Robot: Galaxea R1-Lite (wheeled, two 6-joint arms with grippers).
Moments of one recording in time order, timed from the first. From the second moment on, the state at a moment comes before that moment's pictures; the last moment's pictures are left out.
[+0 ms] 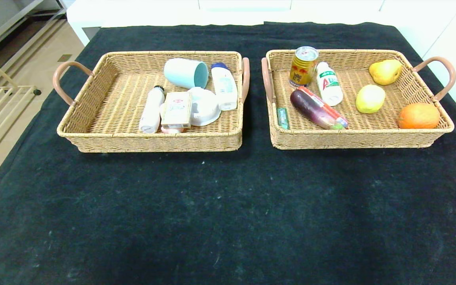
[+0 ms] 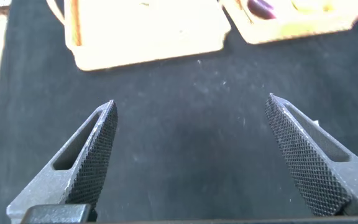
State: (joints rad) left arm 0.02 0.20 -0.92 0.61 -0.28 -0.01; right arm 0.00 0.01 -0.58 0.64 0.23 -0.06
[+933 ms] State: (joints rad) left arm 0.00 0.00 -0.07 -0.07 -0.12 0.00; right arm 0.00 0.00 -0.02 -0.20 0.05 -0.13
